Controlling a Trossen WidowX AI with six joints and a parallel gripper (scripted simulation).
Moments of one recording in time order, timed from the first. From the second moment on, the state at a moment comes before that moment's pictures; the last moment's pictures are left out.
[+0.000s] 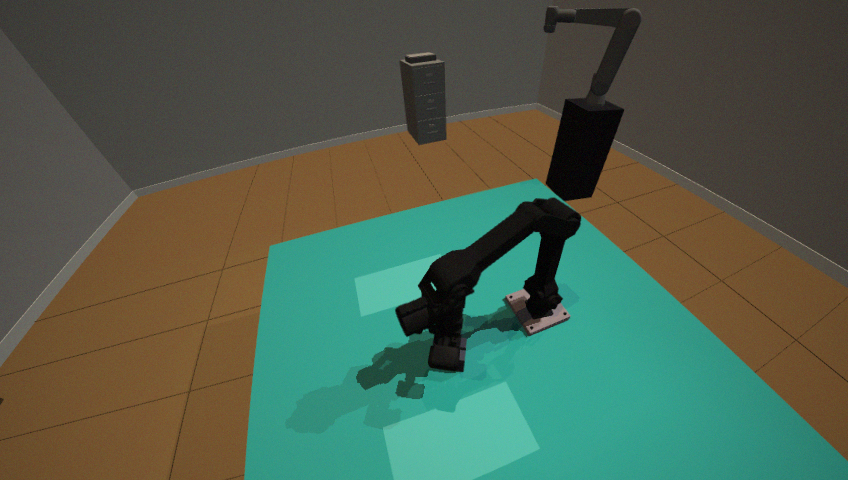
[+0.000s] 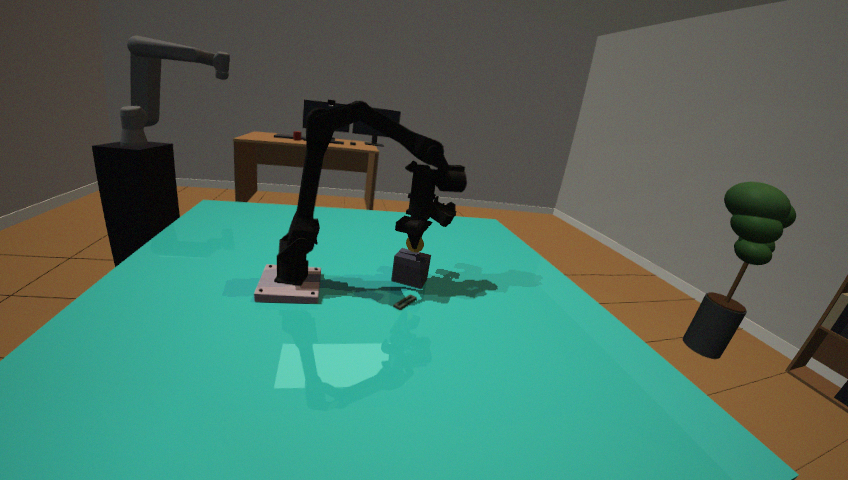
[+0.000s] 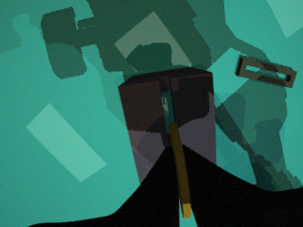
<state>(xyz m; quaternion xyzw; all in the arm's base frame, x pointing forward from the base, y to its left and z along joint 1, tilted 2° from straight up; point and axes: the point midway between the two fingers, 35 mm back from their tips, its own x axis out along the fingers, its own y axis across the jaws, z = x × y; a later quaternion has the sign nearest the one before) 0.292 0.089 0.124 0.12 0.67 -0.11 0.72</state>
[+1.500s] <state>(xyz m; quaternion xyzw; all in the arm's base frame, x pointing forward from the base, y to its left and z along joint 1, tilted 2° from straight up) 0.291 0.089 0.138 0.12 0.68 -0.11 0.72</state>
